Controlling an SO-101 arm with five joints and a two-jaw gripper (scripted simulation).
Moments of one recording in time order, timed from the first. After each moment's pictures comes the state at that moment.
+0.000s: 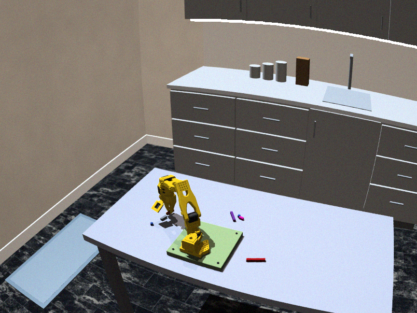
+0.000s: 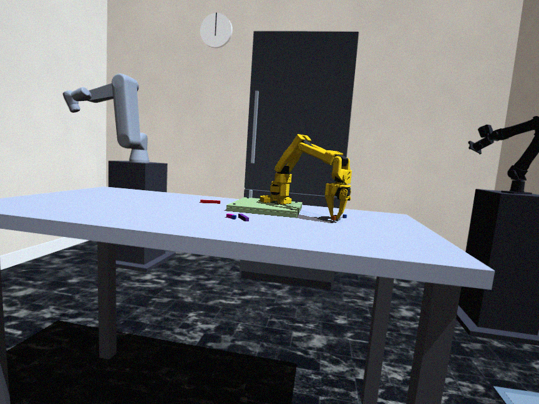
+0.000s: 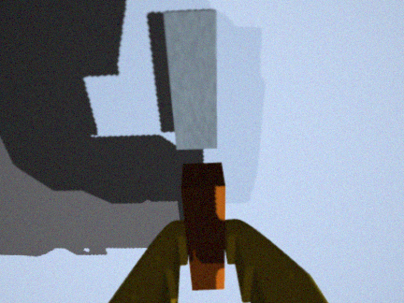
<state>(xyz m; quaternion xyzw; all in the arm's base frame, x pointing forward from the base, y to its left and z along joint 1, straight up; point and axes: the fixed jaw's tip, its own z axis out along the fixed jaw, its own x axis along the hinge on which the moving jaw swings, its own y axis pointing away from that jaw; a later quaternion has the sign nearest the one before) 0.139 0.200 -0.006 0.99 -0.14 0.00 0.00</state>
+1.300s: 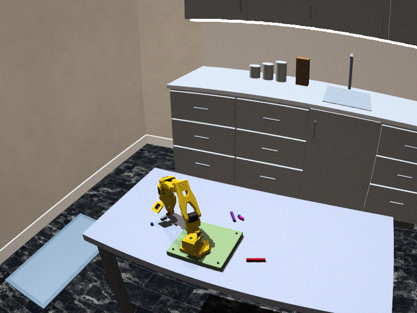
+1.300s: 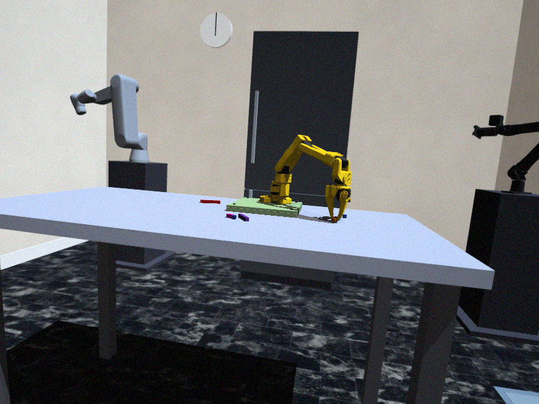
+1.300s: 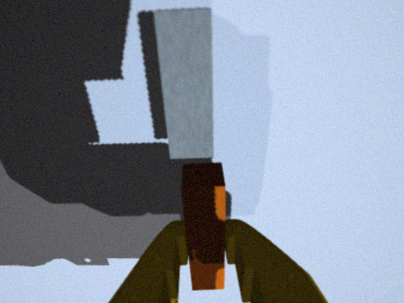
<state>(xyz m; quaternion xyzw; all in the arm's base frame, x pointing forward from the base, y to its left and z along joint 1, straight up) 0.139 0.201 -0.010 0.99 -0.14 0.00 0.00</state>
